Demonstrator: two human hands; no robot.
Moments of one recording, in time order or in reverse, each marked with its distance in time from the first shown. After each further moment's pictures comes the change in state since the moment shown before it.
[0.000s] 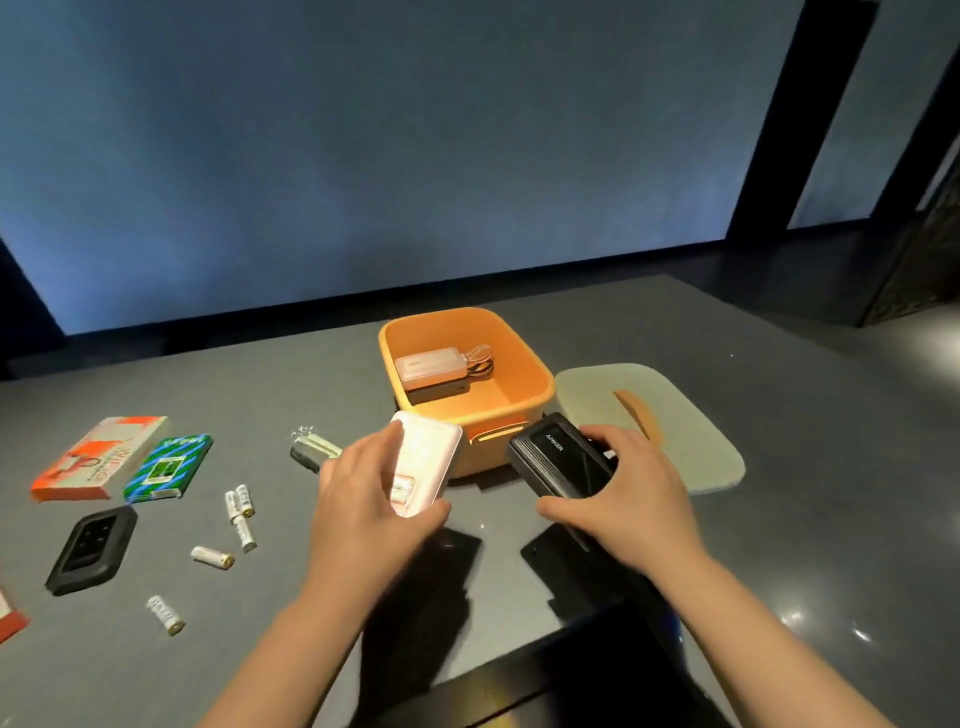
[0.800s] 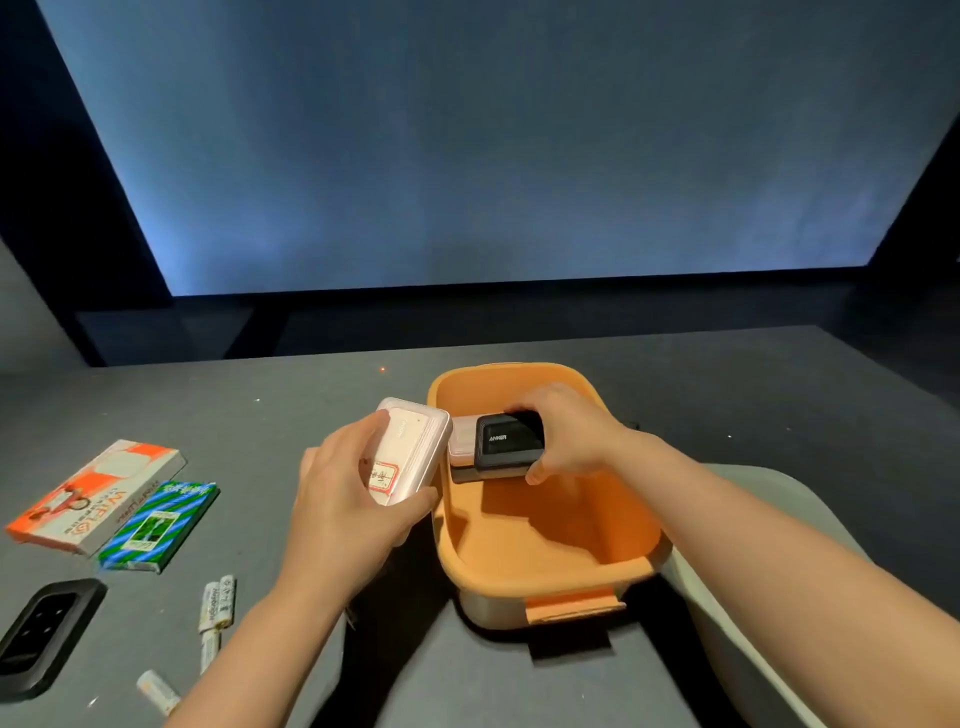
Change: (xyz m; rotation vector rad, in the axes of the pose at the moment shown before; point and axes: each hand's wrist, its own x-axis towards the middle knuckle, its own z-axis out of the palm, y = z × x) left_hand 0.167 -0.078 0.034 -0.018 0.162 -0.213; right_hand 0.306 -0.043 0.126 -0.318 -0.567 -0.524
